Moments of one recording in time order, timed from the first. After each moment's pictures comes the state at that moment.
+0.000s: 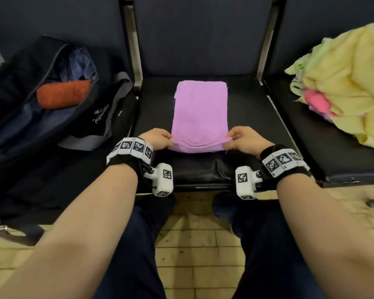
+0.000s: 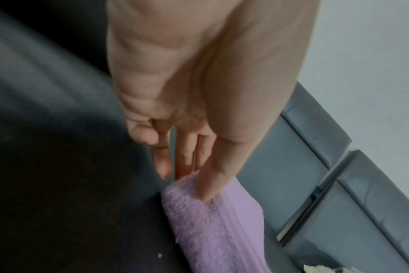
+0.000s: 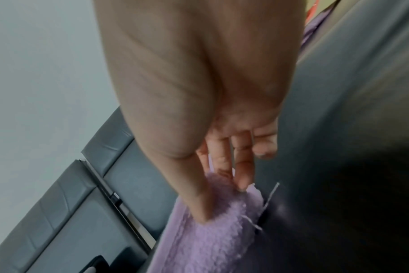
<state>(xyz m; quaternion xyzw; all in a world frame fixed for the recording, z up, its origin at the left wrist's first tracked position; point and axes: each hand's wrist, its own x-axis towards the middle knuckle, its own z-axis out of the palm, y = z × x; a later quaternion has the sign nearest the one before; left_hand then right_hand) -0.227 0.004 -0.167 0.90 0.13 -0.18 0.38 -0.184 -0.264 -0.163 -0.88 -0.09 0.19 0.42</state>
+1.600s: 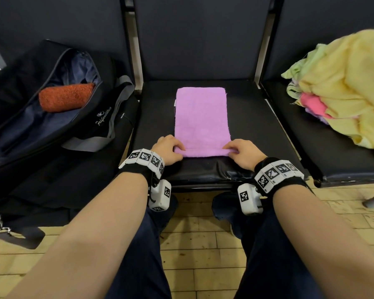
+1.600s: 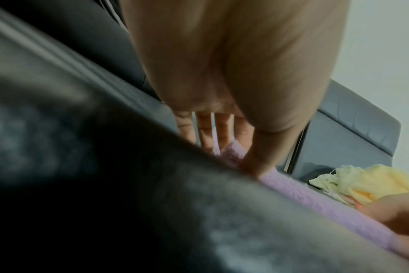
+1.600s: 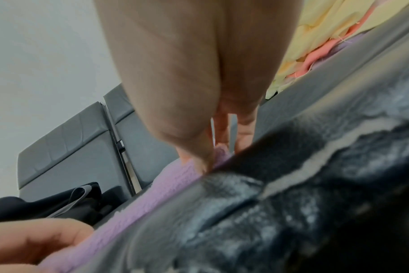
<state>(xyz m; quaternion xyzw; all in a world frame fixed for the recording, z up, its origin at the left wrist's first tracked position) -0.251 -0.015 -0.187 0.96 0.00 -0.10 0.27 -0.217 -0.267 -0.172 -0.95 -0.16 0.12 0.24</state>
